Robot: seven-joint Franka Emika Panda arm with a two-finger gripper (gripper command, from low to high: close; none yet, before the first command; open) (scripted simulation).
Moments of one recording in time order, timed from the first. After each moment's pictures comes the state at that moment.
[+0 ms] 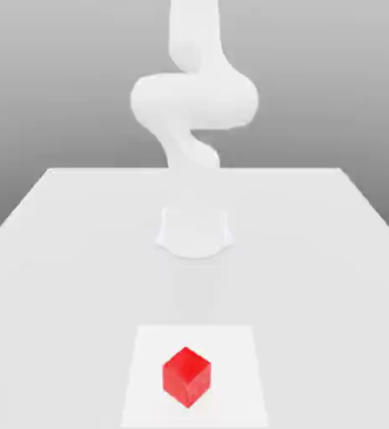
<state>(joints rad) -0.04 -0.71 0.03 -2.33 -0.01 2.34 0.88</state>
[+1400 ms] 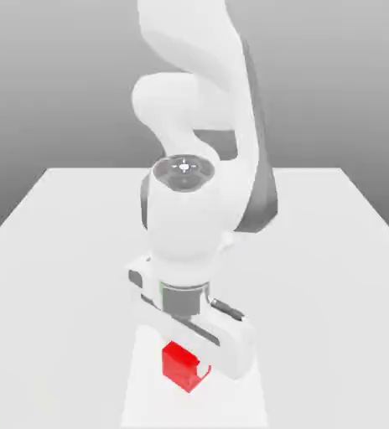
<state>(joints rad) -0.18 0.14 0.13 -2.60 -0.05 2.74 1.51</state>
